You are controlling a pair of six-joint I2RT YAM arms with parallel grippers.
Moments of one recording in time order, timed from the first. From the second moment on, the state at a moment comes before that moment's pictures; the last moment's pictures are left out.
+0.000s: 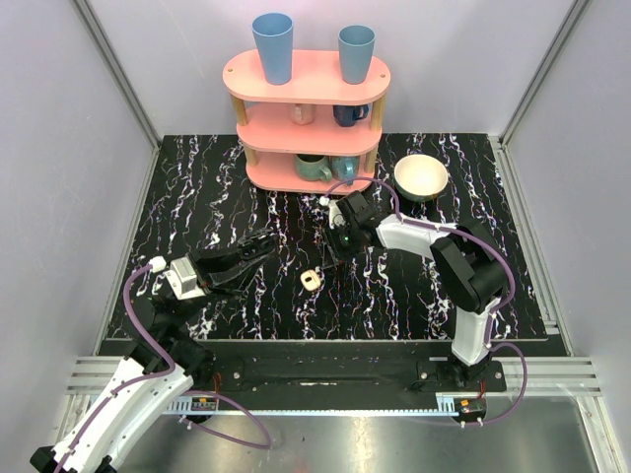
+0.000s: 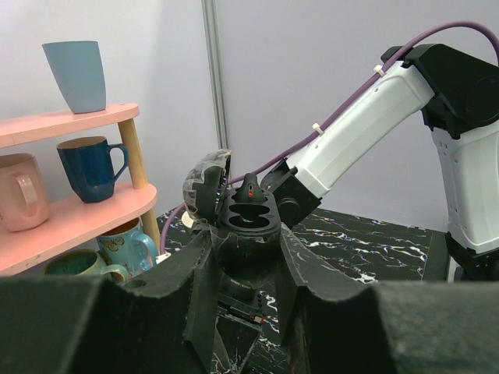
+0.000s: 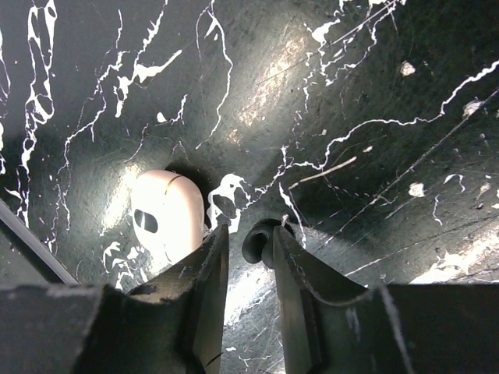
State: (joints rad) left arm -0.56 0.27 0.40 0.37 0.41 -0.14; right arm 0.64 1.89 1.19 -0.28 -0.38 0.24
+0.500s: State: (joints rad) left arm -0.56 0.27 0.40 0.37 0.42 -0.14; right arm 0.64 1.91 1.19 -0.29 -0.36 0.24
